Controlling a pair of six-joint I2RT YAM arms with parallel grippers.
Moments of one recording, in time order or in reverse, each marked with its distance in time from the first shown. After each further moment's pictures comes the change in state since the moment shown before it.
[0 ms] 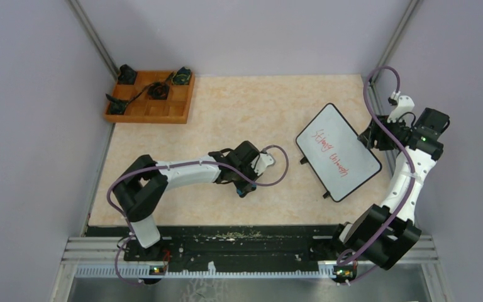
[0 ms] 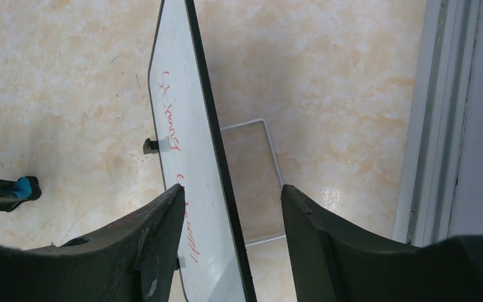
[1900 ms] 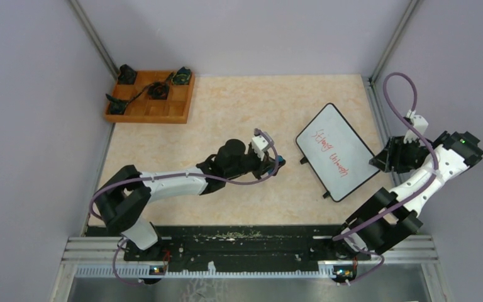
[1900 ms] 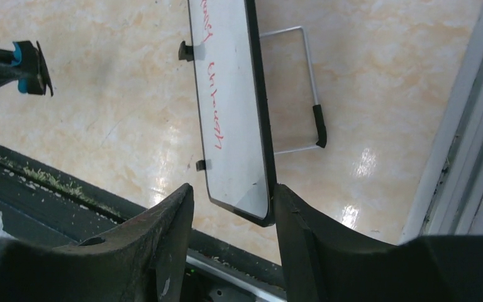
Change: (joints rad) left arm -0.031 -0.177 -0.219 0.816 0.056 -0.229; right arm -0.310 0.130 0.207 -0.685 -0.152 -0.580
